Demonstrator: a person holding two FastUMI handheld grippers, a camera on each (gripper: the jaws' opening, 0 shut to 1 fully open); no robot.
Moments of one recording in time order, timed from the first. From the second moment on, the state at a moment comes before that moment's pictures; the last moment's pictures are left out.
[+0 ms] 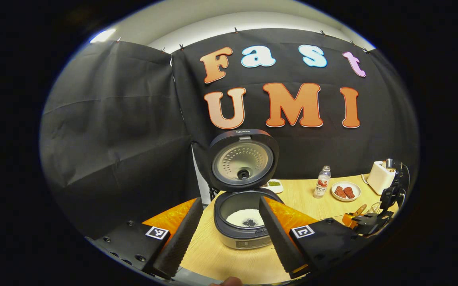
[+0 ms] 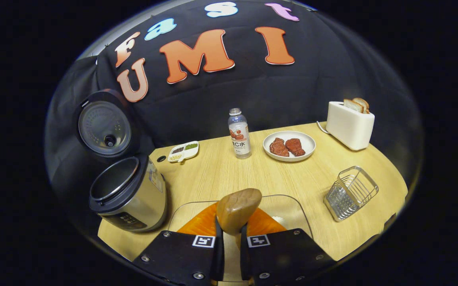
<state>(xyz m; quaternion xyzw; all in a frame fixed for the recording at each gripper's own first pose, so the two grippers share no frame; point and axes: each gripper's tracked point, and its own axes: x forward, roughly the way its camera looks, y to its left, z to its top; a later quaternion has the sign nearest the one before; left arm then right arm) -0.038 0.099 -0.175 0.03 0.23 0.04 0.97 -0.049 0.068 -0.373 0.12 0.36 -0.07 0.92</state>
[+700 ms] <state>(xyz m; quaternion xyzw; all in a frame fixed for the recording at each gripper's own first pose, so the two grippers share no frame) -0.034 0.115 -0.189 0.01 0.24 0.03 0.97 -0.050 0.057 -0.381 0.29 0.40 -0.15 0.86</state>
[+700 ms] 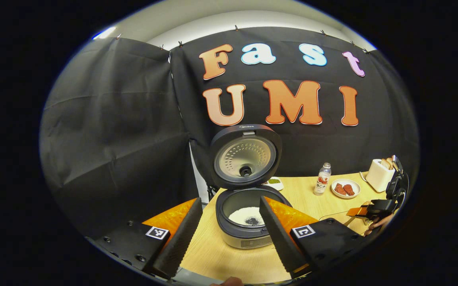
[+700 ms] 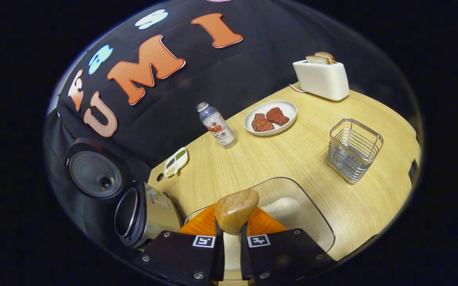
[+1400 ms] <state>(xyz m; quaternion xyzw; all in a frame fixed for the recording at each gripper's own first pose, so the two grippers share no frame) -0.039 0.132 -0.192 0.01 0.24 0.04 0.97 -0.048 0.085 -0.375 0.30 0.42 -0.12 0.85</state>
